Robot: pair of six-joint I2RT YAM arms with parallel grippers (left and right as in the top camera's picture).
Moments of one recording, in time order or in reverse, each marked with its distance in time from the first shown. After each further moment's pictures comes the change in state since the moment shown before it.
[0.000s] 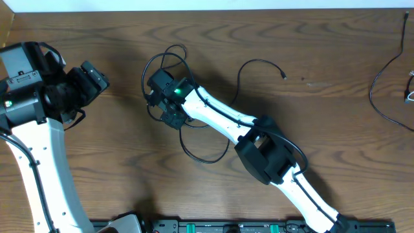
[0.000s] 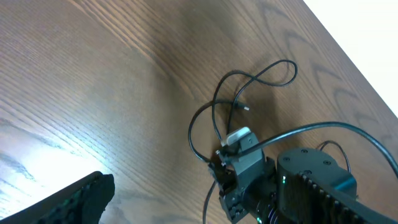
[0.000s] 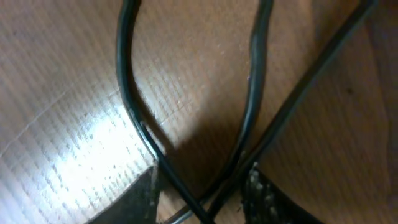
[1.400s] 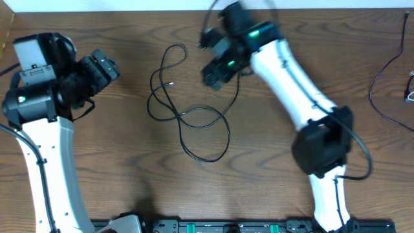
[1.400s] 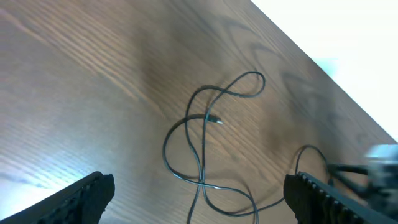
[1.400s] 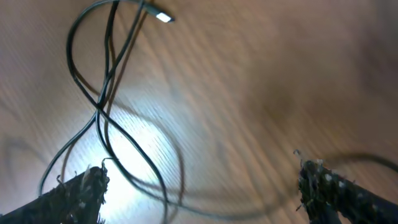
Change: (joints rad) left arm -0.077 0.000 0.000 0.110 0.000 -0.031; right arm -0.315 -0.267 -0.013 -0.140 -0.169 -0.129
